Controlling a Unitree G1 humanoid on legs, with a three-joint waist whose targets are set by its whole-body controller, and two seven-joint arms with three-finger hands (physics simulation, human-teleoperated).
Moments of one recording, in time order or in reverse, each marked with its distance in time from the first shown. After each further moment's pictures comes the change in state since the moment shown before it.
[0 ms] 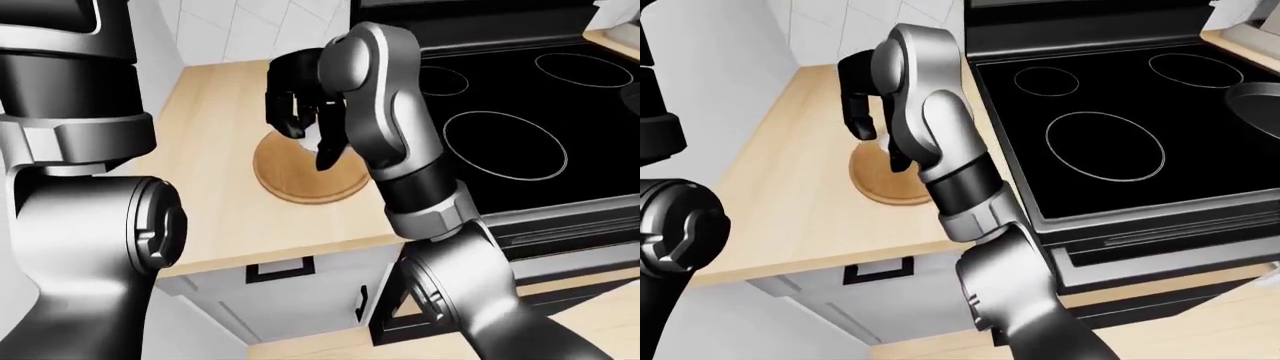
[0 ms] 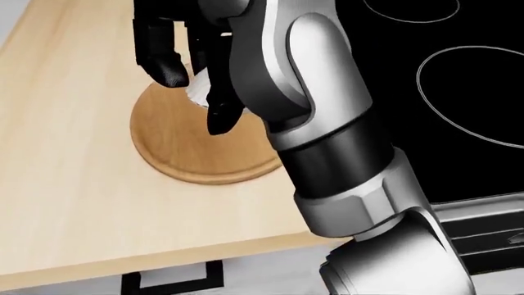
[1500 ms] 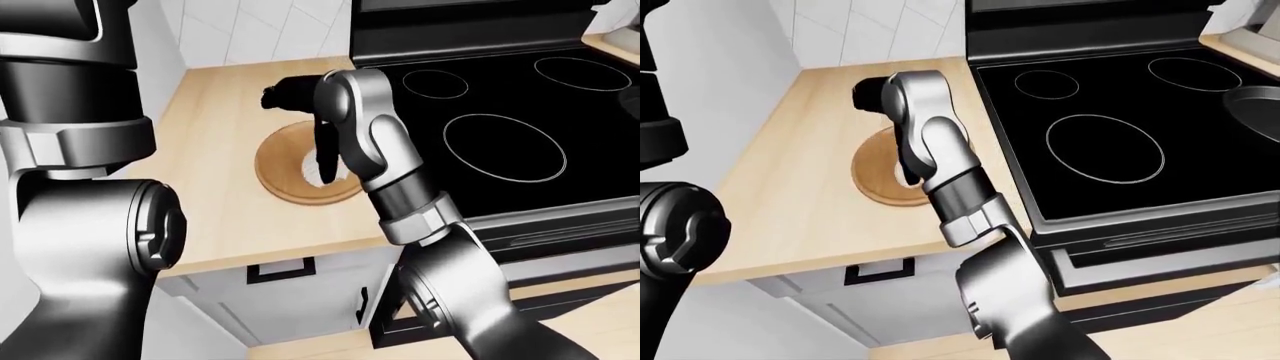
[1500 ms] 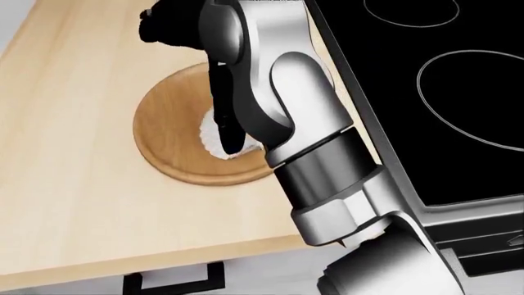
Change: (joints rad) left arm 0.018 0.004 0.001 -0.010 0.001 -0.005 -0.003; right arm 0.058 0.020 0.010 0.181 -0.093 -0.131 -0.289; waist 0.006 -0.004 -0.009
